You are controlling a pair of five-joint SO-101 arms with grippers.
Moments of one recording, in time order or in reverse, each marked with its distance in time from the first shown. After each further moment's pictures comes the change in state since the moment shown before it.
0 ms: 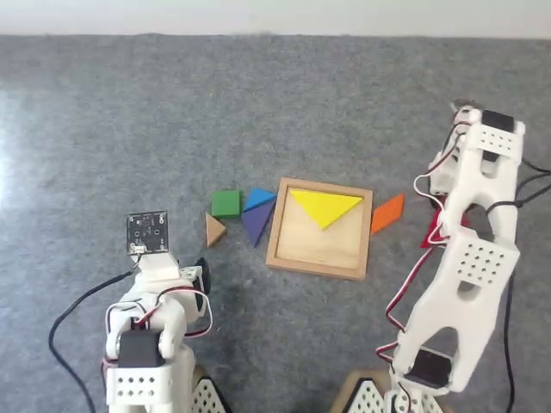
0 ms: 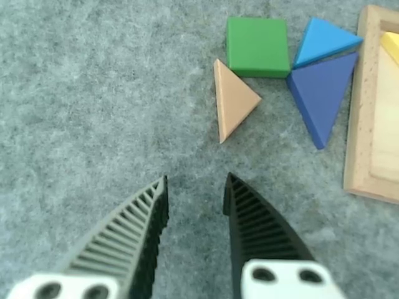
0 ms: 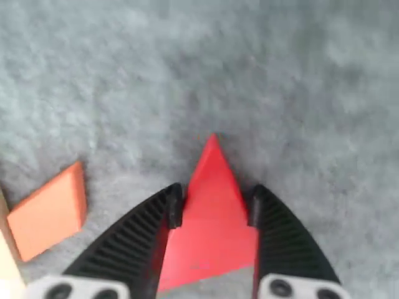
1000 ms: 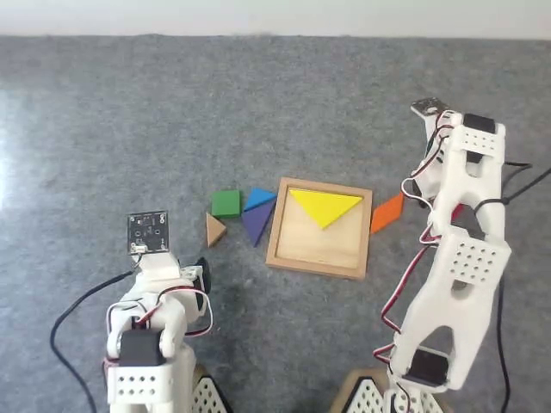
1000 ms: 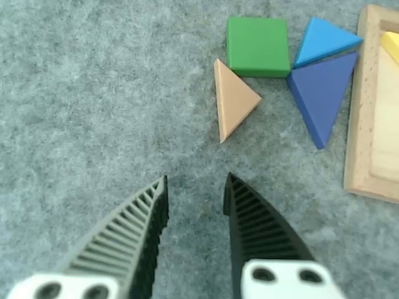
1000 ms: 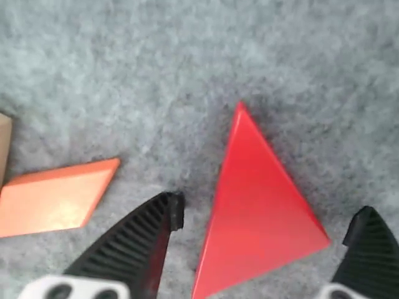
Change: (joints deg) left arm 0.0 0.0 0.0 0.0 0.0; right arm -3.8 3.2 3.3 -6.8 21.8
